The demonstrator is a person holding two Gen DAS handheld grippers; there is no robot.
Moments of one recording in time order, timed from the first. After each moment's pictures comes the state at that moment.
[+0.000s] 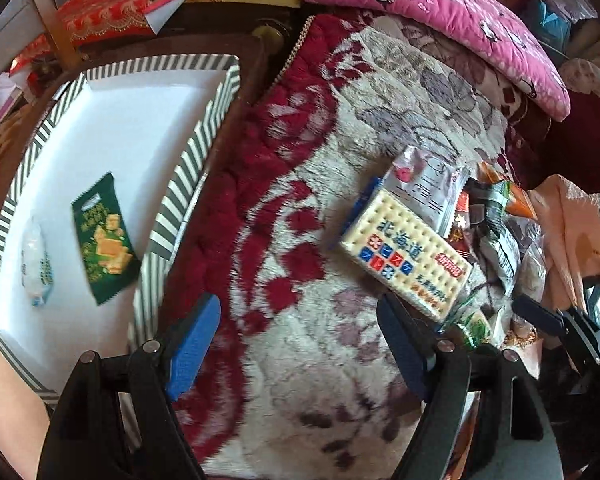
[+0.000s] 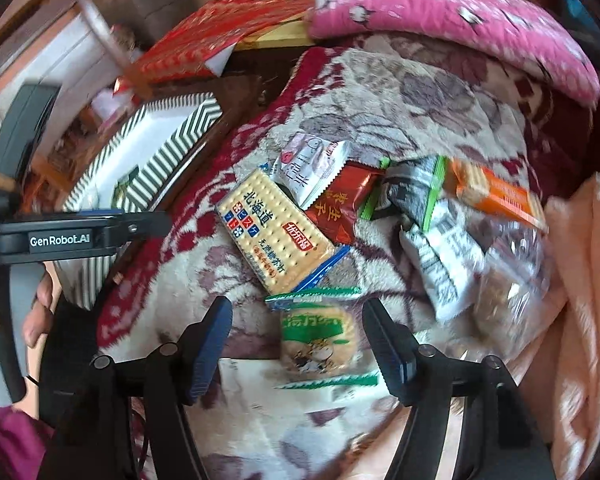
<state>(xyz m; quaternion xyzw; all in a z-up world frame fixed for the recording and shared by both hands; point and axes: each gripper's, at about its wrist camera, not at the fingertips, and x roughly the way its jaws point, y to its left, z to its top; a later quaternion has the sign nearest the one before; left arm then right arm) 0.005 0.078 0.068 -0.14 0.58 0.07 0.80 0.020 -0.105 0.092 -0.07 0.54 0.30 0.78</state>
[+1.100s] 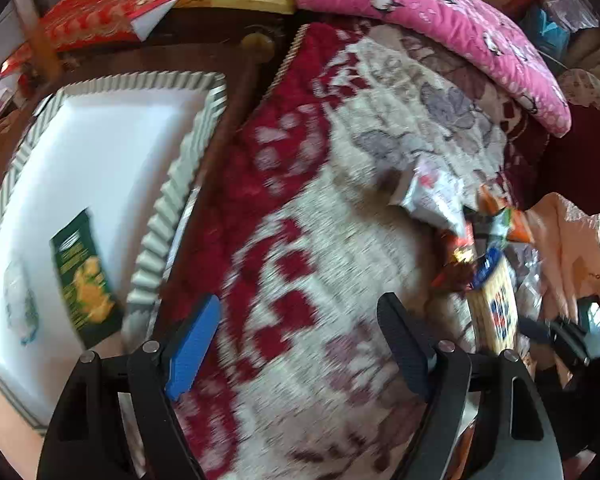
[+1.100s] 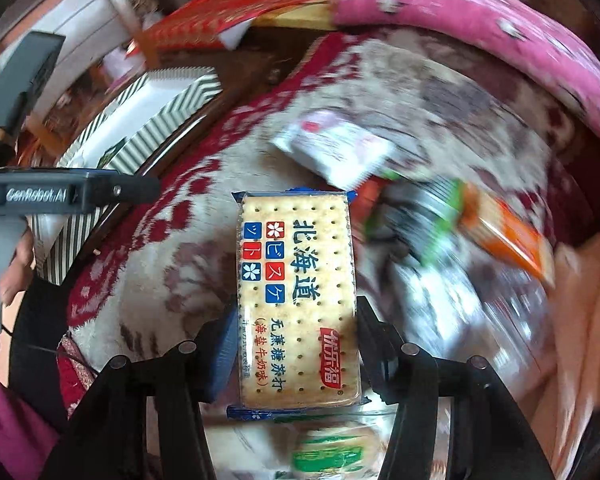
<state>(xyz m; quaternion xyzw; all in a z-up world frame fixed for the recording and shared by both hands) 0.044 0.085 0.064 -0.15 0.57 0.05 0.80 0.049 -0.129 0.069 -0.08 0.55 0.31 0.77</state>
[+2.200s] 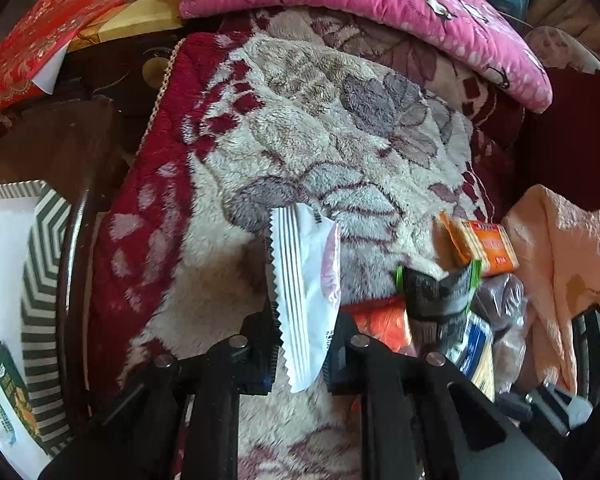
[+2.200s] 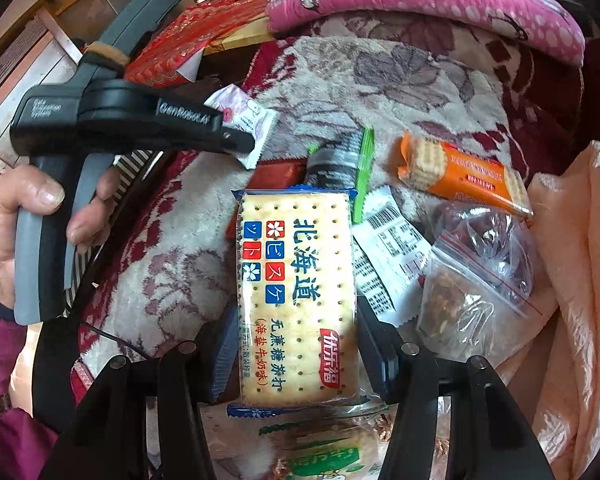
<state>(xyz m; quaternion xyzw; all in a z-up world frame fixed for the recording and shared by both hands) 0.140 0.022 0.046 -0.09 0.58 -0.03 0.81 0.057 -0.162 0.064 -0.01 0.56 0.29 0.78</state>
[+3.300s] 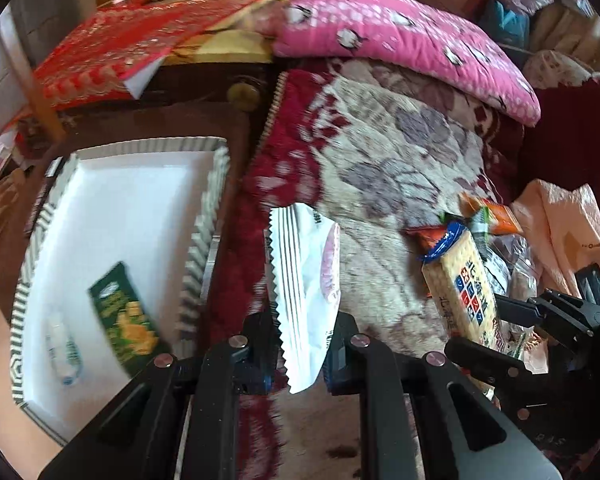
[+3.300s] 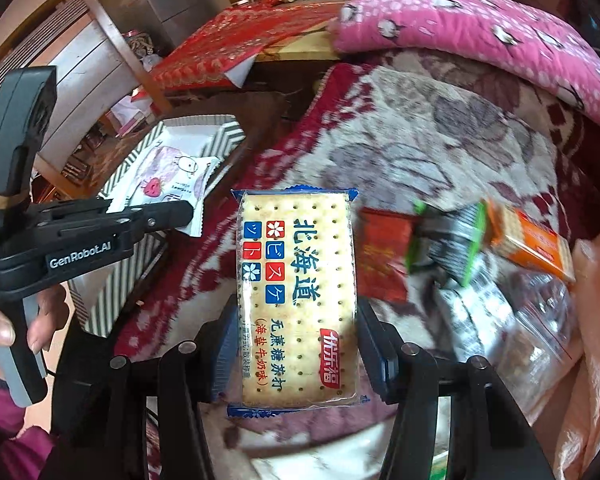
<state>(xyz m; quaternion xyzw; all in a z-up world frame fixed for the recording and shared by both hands) 0.020 0.098 0.105 -0.08 0.52 0.04 0.85 0.044 -0.076 0.096 -0.03 0.53 0.34 0.78</state>
